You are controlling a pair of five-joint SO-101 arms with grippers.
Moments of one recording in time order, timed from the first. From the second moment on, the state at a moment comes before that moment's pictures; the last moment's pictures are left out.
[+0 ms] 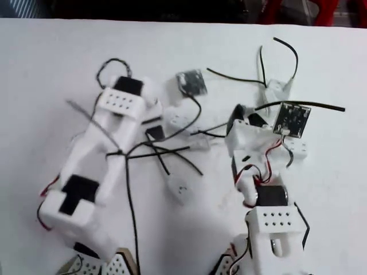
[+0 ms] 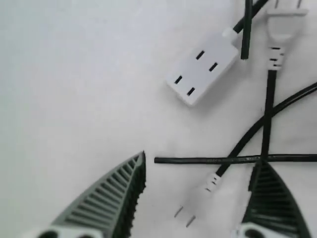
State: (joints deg) left arm 12.3 13.0 0.7 65.5 -58.3; right arm -4.8 -60.3 71.5 18.1 -15.3
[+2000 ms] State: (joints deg) left arm 20.9 45.8 -40.8 84.9 -38.6; right arm -4.8 -60.4 71.5 17.8 -15.3
